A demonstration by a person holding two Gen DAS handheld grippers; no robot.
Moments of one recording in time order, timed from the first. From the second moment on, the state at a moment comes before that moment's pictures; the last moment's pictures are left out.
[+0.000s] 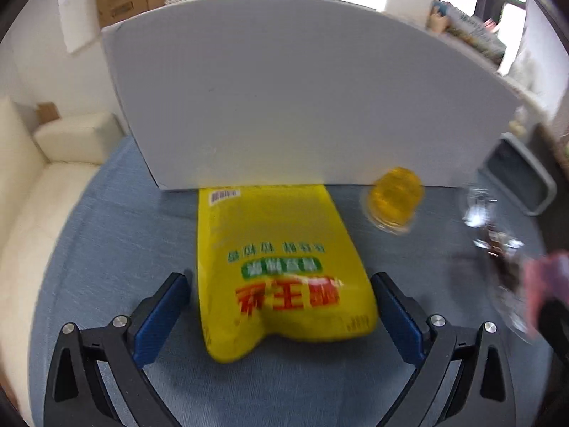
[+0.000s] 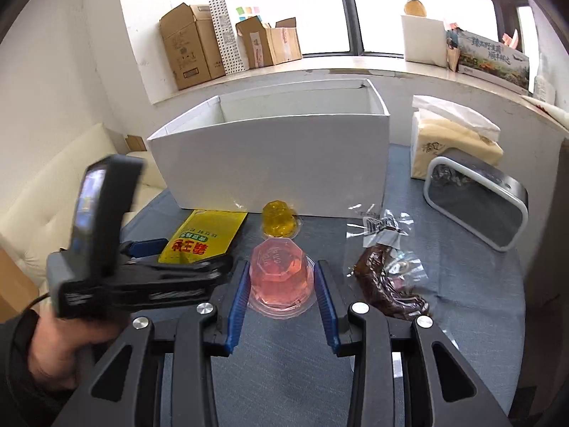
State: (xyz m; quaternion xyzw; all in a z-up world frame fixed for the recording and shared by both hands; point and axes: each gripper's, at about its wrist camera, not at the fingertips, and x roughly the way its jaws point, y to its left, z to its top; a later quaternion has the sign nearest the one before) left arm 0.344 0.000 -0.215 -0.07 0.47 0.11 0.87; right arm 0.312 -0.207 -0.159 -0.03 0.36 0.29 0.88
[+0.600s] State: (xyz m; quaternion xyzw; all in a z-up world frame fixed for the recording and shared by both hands) left arm 0.299 0.002 -0.208 -0.07 0.44 0.07 0.90; right arm 0.297 -0.228 -0.154 0.00 0.35 0.29 0.89
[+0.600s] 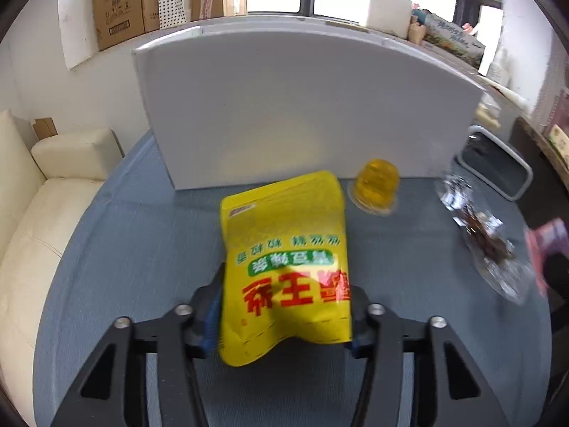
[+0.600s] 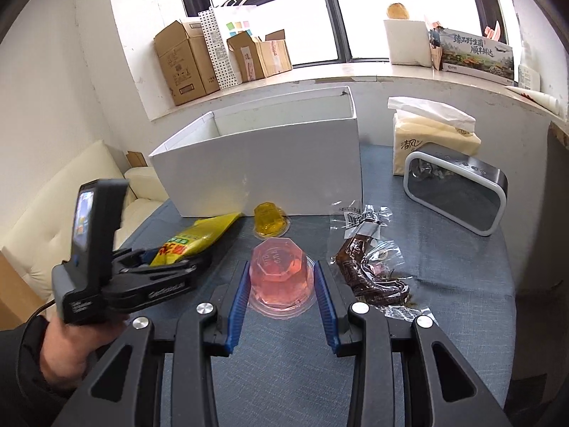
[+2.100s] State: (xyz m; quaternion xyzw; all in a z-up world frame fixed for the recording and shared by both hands) left arm 0.285 -0.058 -0.195 -0.04 0.48 0.02 0.88; right arm 0.254 -0.261 -0.132 0.02 0.32 0.28 0.91
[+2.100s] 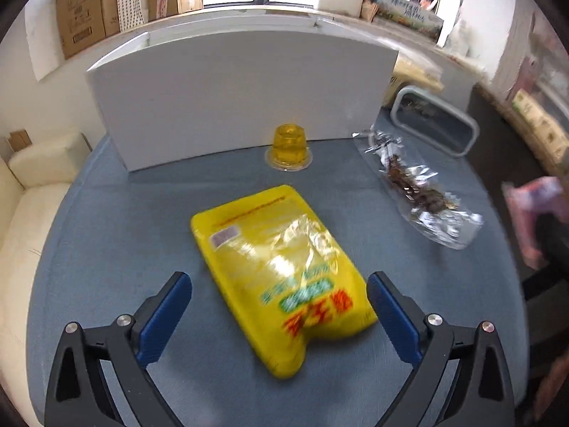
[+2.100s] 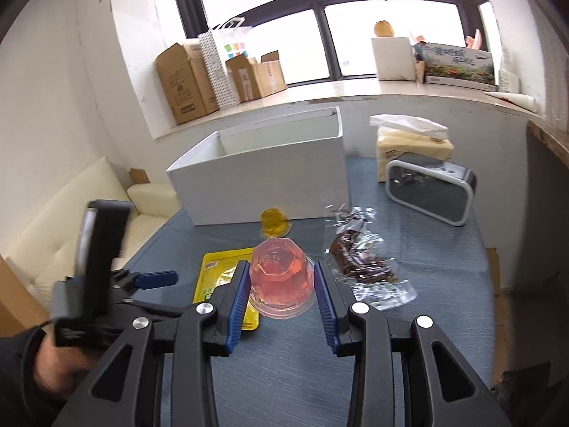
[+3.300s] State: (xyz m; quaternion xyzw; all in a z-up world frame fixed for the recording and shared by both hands) left arm 0.229 -0.003 -0.140 -0.09 0.41 -0.05 0.91; right arm 0.244 -0.256 -0.121 0.03 0.31 0.29 0.90
